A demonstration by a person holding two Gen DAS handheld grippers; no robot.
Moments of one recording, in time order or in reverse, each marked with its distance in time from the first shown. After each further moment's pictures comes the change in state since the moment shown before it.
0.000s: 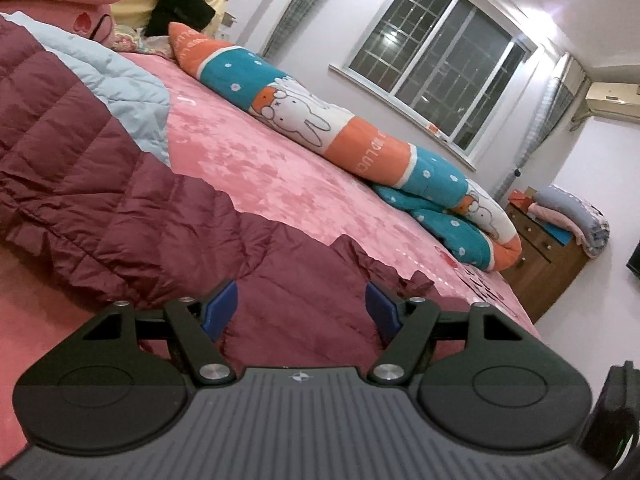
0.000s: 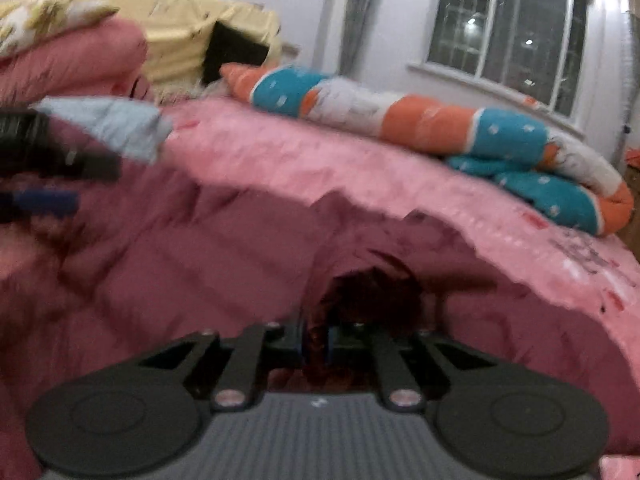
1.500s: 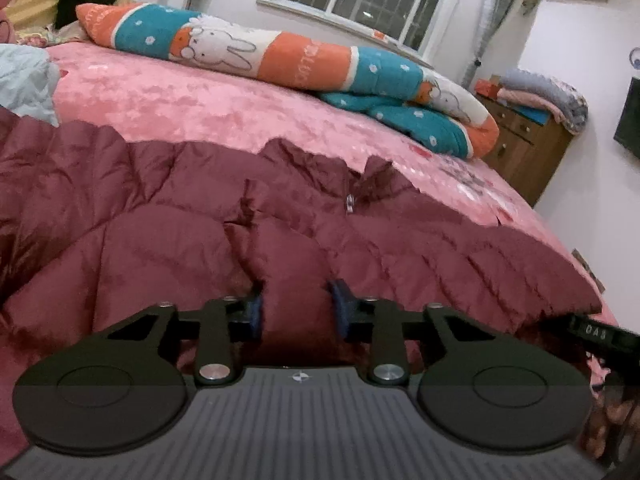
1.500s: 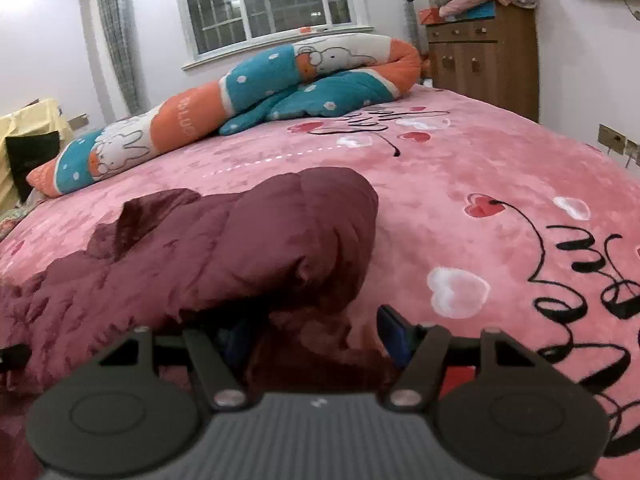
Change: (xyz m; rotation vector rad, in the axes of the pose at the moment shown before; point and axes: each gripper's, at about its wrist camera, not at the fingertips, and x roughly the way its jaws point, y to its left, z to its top) left arm 0.078 -0.045 -0.039 0.261 0.194 -0.053; right arm -0.055 -0.147 -0.089 0.641 -0.026 -0.369
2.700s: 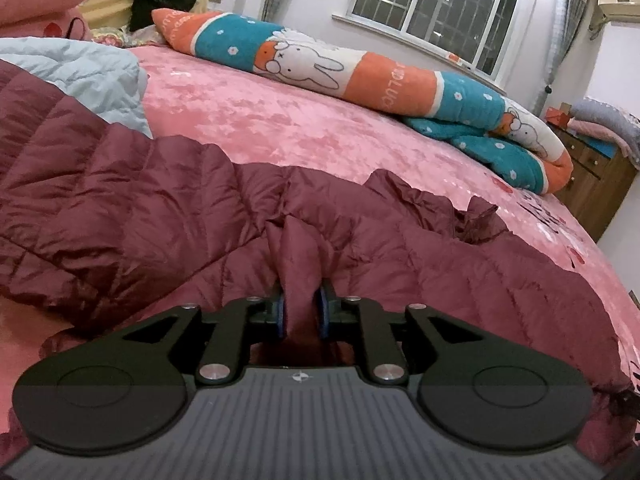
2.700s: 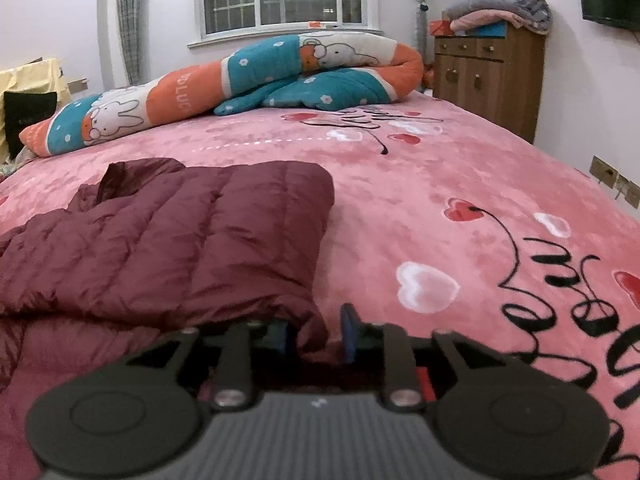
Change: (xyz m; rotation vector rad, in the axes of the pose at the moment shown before) left arm -0.008 0.037 0.011 -0.083 -0.046 0.212; right arm -0.011 -0.009 -0.010 -0.129 0.020 -0.059
